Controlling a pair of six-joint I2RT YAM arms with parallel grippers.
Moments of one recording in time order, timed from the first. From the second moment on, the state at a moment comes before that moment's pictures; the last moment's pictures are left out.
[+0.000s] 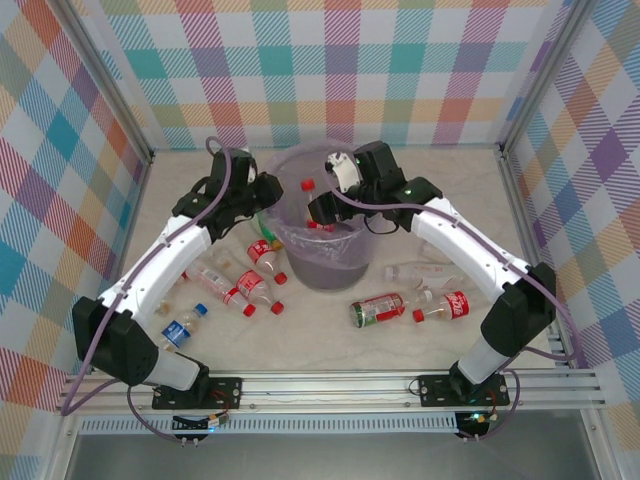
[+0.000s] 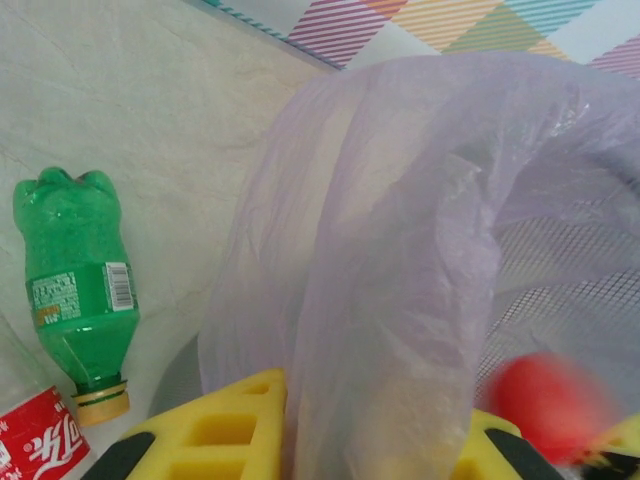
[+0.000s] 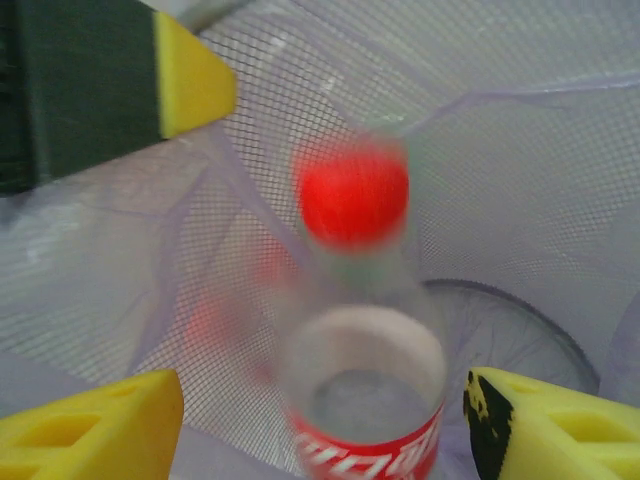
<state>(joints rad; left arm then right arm) -0.41 1.45 1.37 -0.54 0.06 -0.70 0.64 1.61 1.58 -0.64 -0.33 0.11</state>
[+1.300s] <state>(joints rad) -0.35 1.57 1.51 -0.62 0.16 -0.55 -0.20 1.17 0.85 -0.79 -0.16 0.53</state>
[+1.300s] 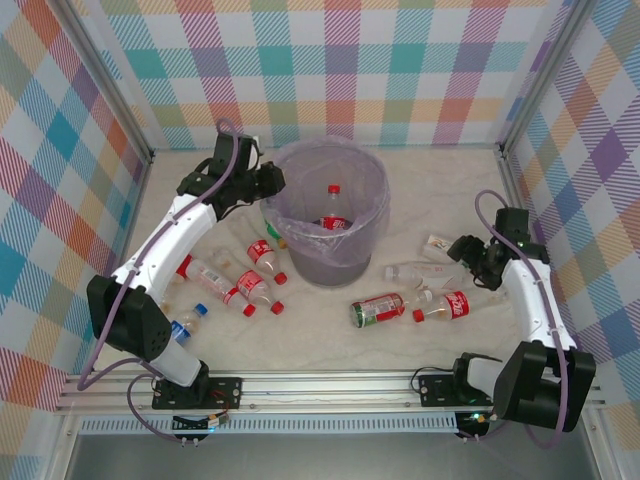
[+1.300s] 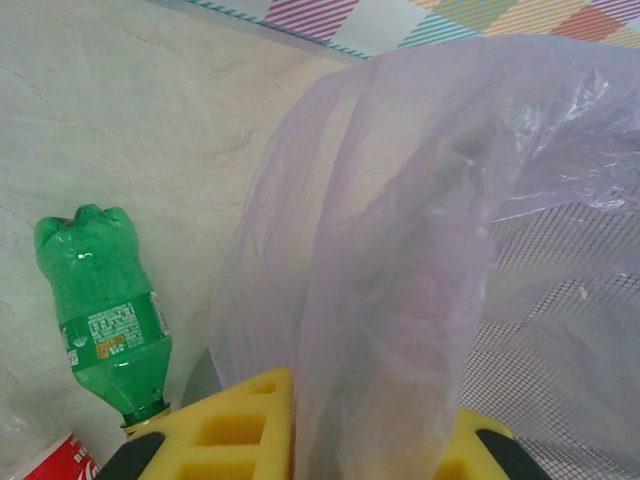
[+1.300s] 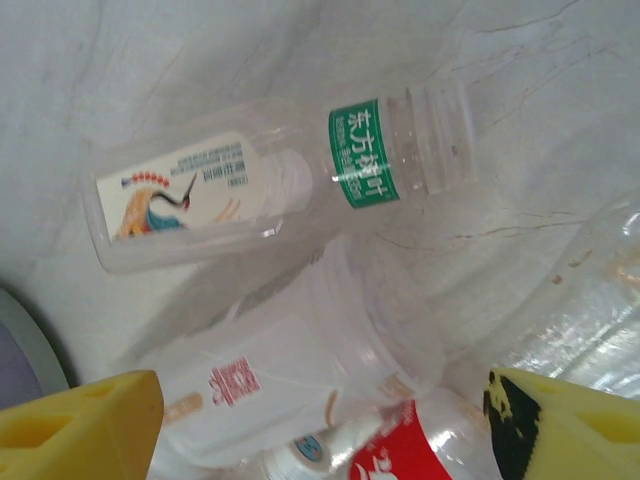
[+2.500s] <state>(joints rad) -0.34 1.54 1.48 -0.61 0.16 -0.55 -0.29 1.53 0.73 -0.23 -0.24 1.01</state>
